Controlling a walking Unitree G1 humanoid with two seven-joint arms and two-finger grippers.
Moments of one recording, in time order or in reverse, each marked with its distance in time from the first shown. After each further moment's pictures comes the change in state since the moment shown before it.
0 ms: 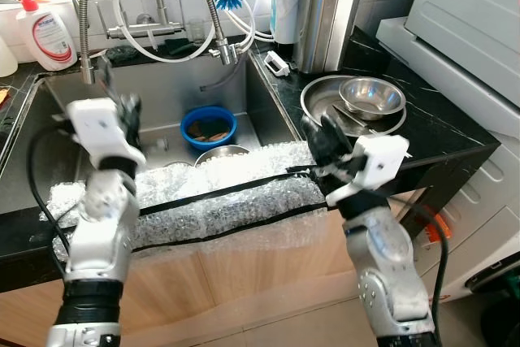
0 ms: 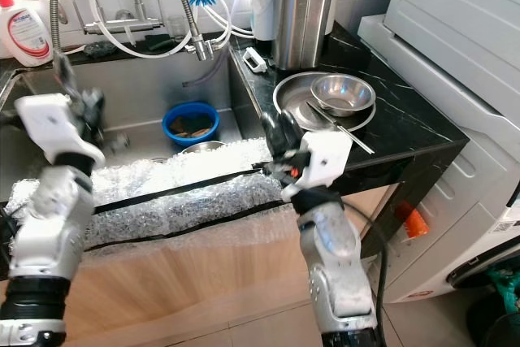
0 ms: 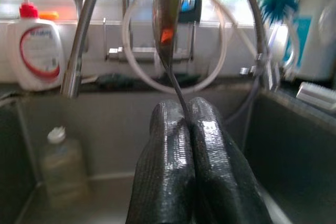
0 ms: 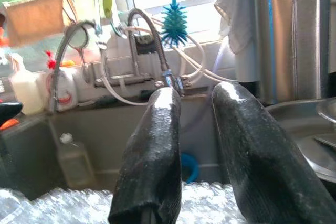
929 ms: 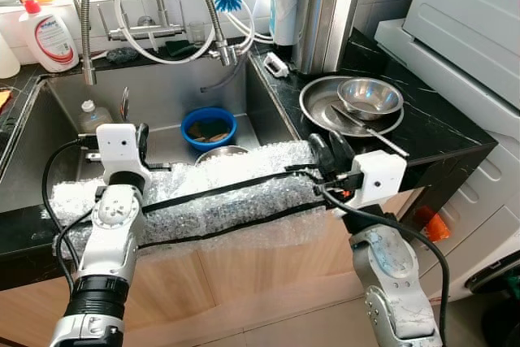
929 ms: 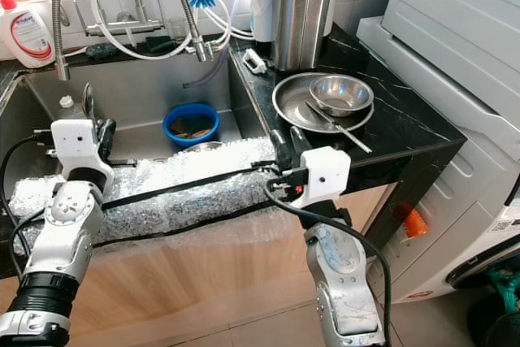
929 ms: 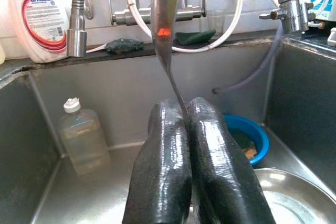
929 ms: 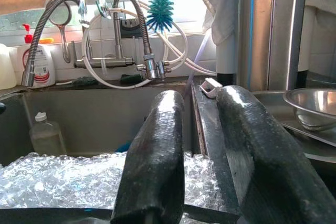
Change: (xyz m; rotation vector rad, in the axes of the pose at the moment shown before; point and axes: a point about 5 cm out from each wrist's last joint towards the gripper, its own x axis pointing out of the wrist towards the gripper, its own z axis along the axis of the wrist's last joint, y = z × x) left arm 0.002 0.004 -0.034 0.093 0.111 0.022; right arm -0.015 -0.006 -0.010 -0.087 0.053 -0.061
